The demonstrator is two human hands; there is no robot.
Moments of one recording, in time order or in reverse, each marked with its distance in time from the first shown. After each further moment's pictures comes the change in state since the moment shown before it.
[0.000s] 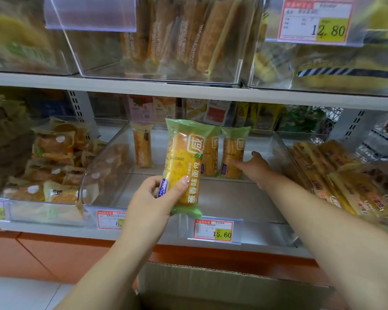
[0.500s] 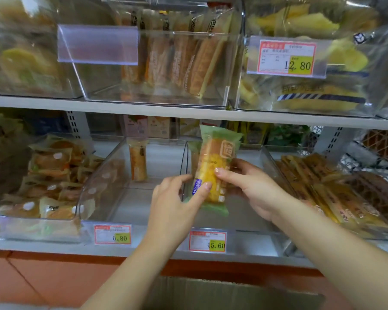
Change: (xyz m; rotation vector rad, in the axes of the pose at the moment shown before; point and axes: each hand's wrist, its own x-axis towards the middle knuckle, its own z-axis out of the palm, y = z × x) left_hand 0.016 0.004 0.033 0.507 0.007 0.352; right_hand -0.112 -0.041 -0.023 0.522 -0.254 -0.246
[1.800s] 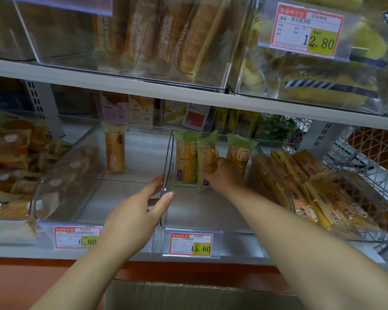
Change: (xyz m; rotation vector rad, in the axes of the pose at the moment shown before) left_hand 0.008 -0.039 -0.010 0.153 -0.229 -0.113; right_hand 0.104 0.074 -0.009 -0.993 0.252 0.120
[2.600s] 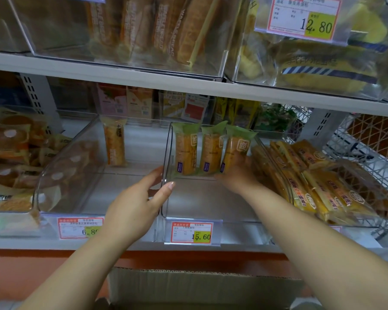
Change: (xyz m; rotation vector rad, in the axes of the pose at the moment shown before) left_hand 0.001 -0.001 0.000 -0.047 -0.014 0.039; right_hand -0.008 0.034 -0.010 0.128 0.016 0.048
